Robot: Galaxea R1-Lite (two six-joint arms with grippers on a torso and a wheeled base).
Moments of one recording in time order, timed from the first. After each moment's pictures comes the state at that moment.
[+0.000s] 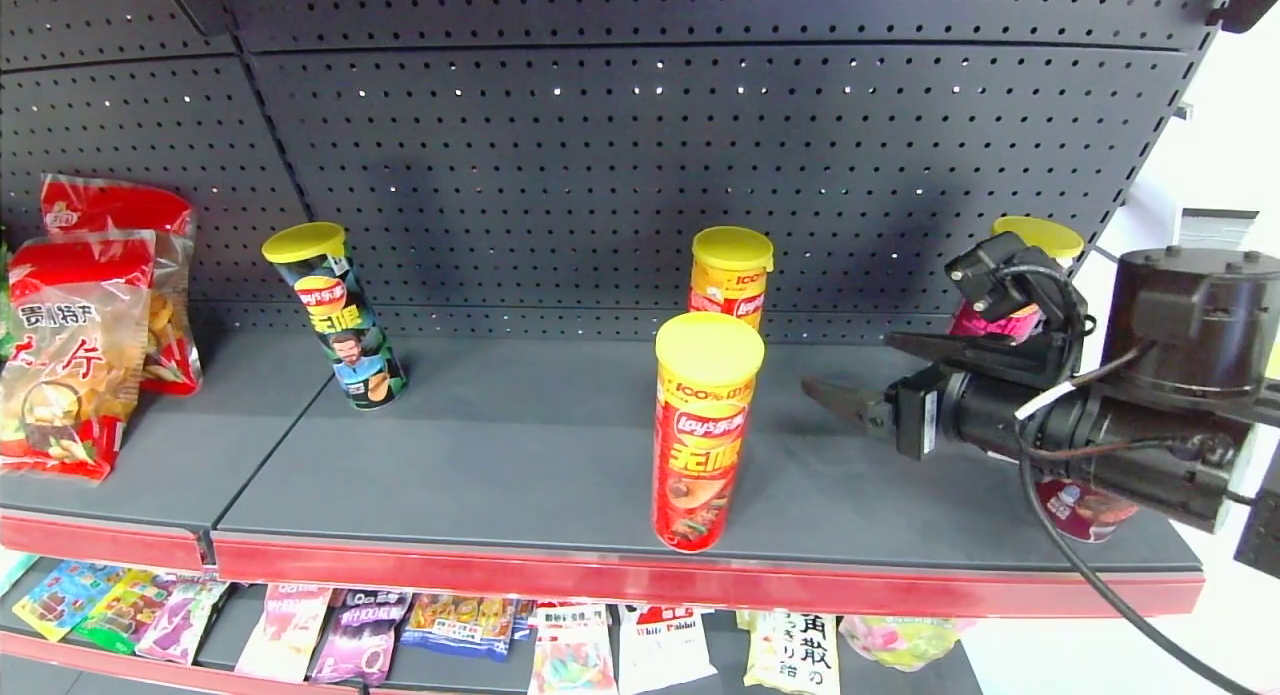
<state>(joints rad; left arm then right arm) -0.23 0.10 -0.09 0.15 0.05 0.01 0.47 1.55 -0.67 -0.62 0.05 -0.08</state>
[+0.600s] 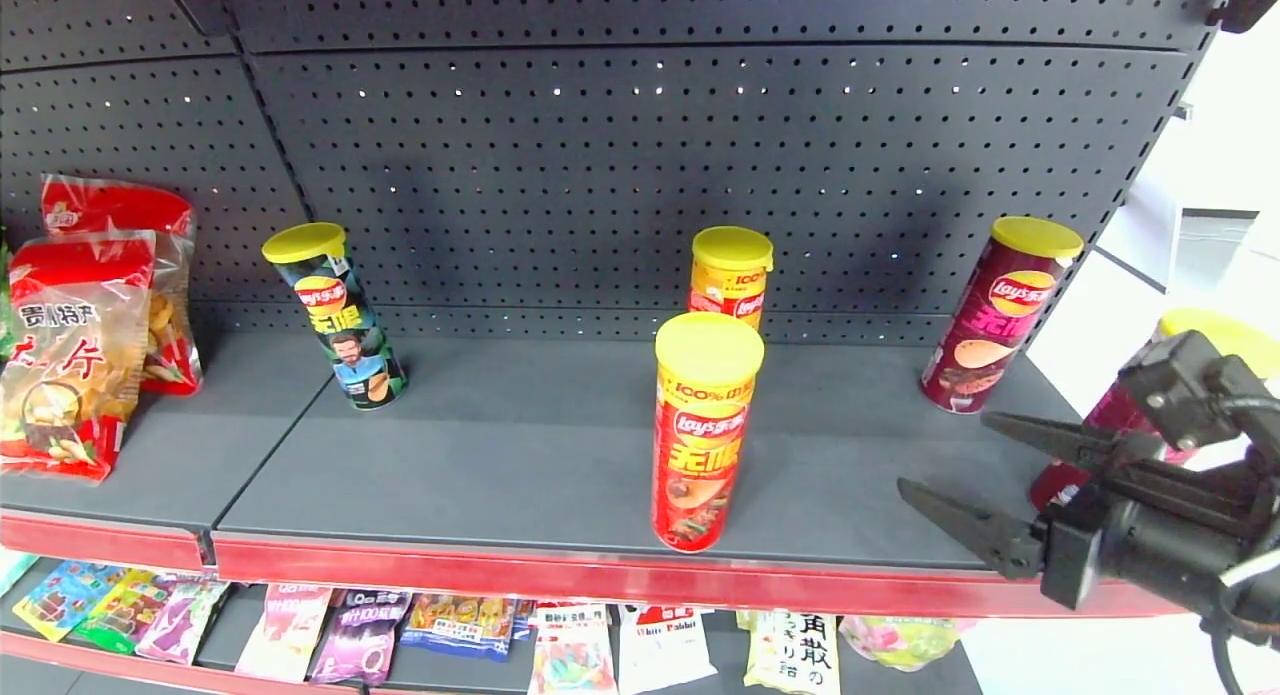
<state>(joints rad) -0.23 0.13 -0.09 0.15 0.04 0.01 0.49 1.24 -0.36 -0.62 0.05 -0.08</state>
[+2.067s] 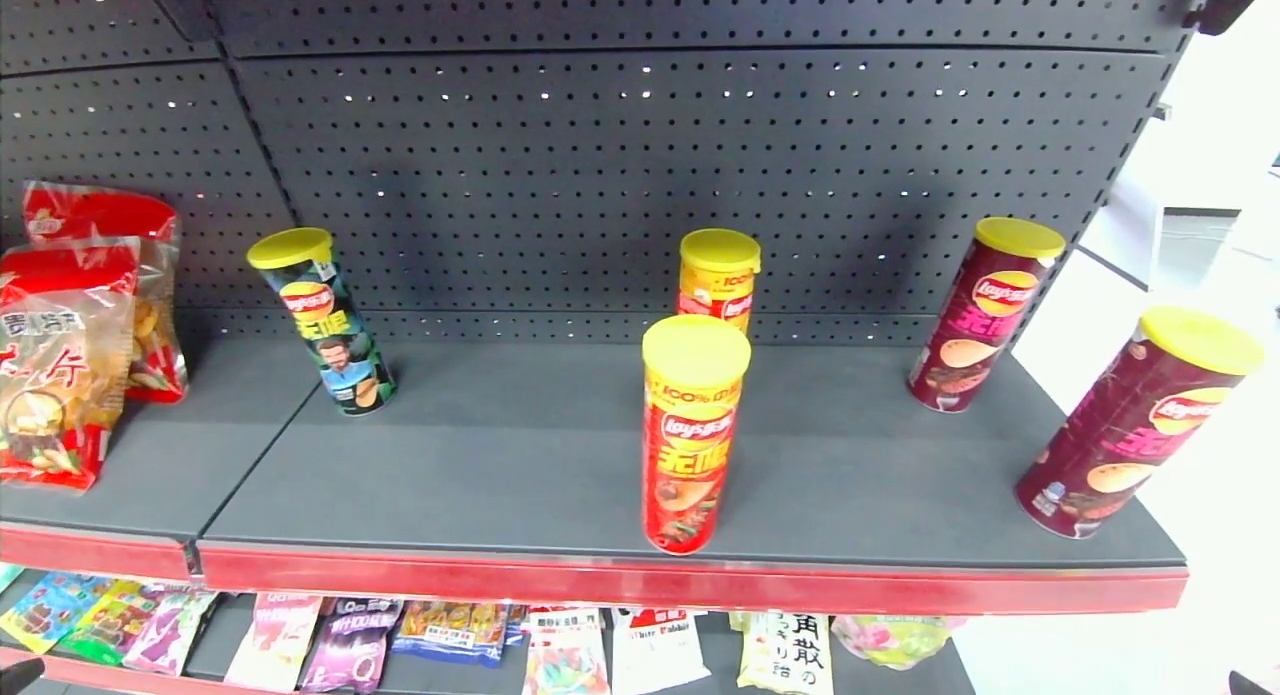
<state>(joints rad) -0.23 0.48 -0.27 0.15 0.02 0.01 -0.01 0.47 -0.30 0.19 -0.01 -0.16</state>
